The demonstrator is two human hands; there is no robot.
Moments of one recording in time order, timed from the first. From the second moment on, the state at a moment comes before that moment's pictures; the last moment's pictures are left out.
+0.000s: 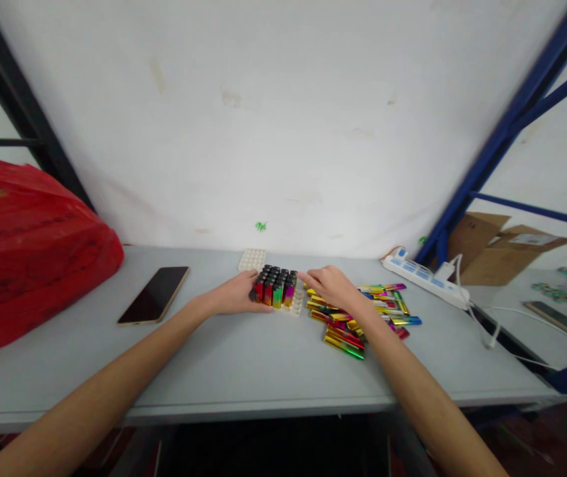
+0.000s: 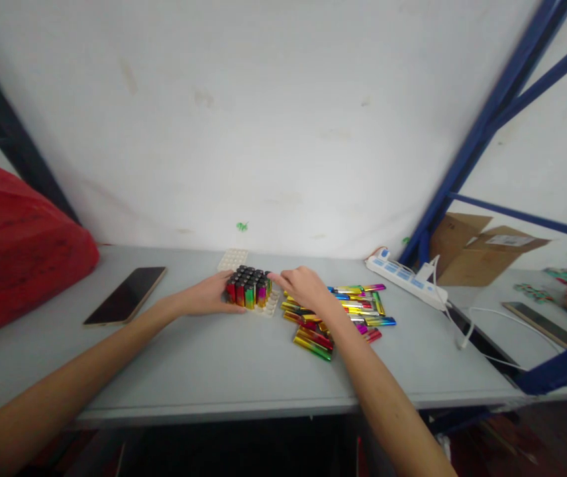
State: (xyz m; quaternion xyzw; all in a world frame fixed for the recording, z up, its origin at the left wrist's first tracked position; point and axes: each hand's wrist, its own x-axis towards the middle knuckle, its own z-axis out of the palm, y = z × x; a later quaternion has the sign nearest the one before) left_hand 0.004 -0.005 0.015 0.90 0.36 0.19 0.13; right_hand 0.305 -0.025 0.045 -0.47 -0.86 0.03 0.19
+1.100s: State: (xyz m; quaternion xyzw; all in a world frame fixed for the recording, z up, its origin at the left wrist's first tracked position) left_hand 0.005 -0.005 0.015 0.91 0.36 0.18 0.12; right_hand 0.307 -0.006 0.030 -0.34 -0.59 0.50 0.53
